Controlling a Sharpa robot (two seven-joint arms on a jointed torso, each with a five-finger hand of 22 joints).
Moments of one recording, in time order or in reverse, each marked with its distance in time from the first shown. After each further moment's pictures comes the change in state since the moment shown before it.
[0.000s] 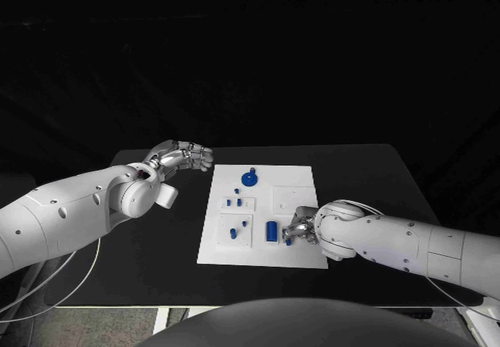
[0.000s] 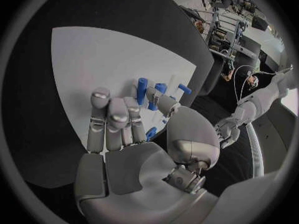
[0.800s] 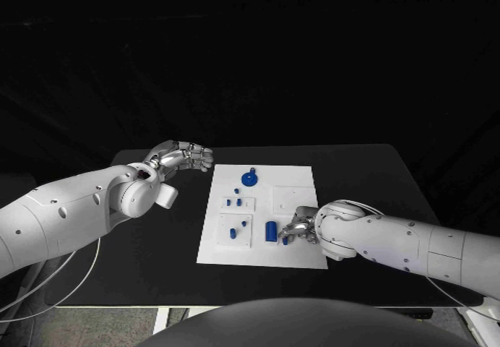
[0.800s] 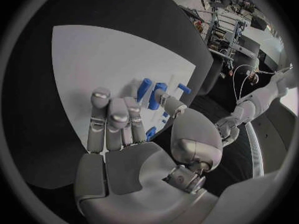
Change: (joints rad) left arm 0.000 0.000 0.000 -0.001 -0.001 0.004 -0.004; left_hand 0.000 0.000 0.000 0.000 0.000 0.000 0.000 0.000 -0.001 0.000 0.000 0.000 0.000 0.000 0.000 0.000 0.000 0.008 0.000 0.000 0.000 0.000; right arm 0.000 -0.002 0.000 -0.005 0.006 -0.001 0.017; right_hand -0.085 -0.085 -0.026 0.079 -0.024 -0.004 0.001 0.000 -0.003 0.003 -0.004 -0.002 0.001 0.000 0.000 0.000 0.001 0.001 0.002 -0.002 -0.004 0.000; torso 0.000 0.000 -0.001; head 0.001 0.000
